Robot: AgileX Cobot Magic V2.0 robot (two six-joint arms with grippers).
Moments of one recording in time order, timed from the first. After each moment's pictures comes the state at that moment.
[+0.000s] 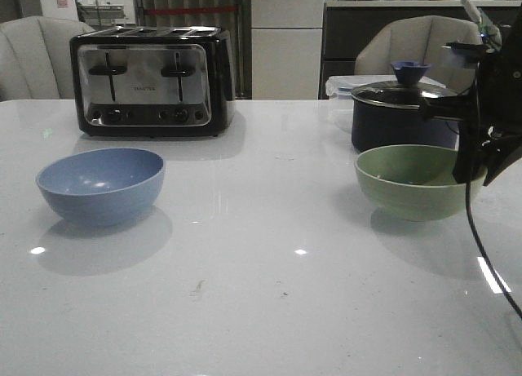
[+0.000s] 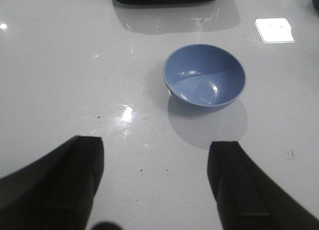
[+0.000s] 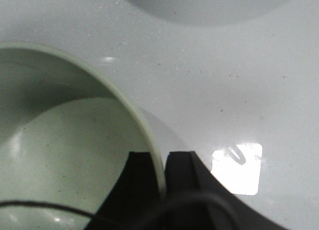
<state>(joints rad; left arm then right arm) -0.09 0.59 -0.69 -0.10 0.77 0.10 0.02 1.91 -1.37 0.16 0.79 0.03</state>
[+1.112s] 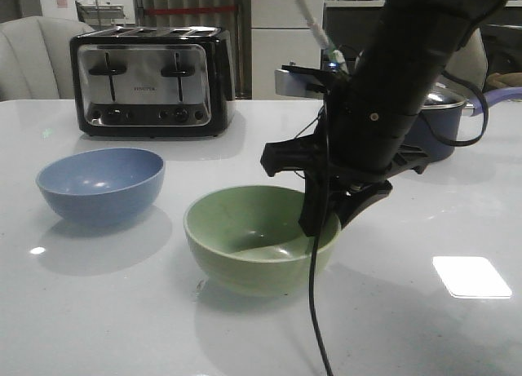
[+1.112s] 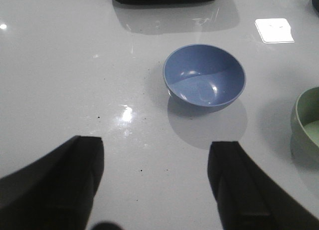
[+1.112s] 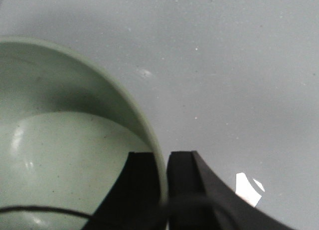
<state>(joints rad) -0.09 0.59 -0.69 -0.10 0.77 0.10 0.47 1.85 -1.19 0.28 0.60 -0.06</state>
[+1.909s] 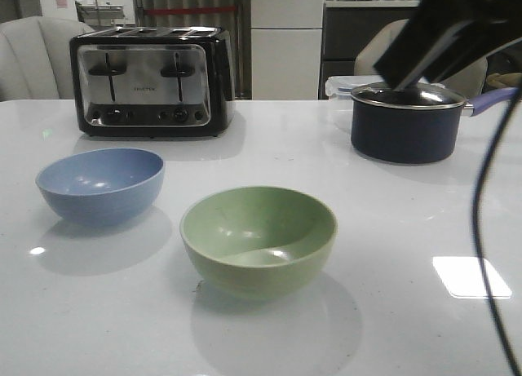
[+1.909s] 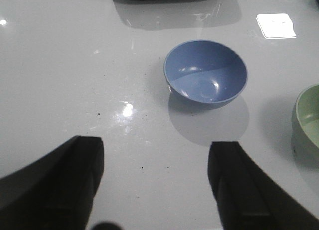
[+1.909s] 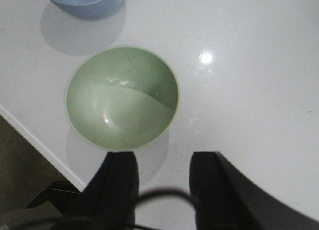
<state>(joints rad) -0.09 0.62 -0.69 -0.10 0.77 0.10 0.47 1.09 -0.86 0.24 0.61 -0.26</state>
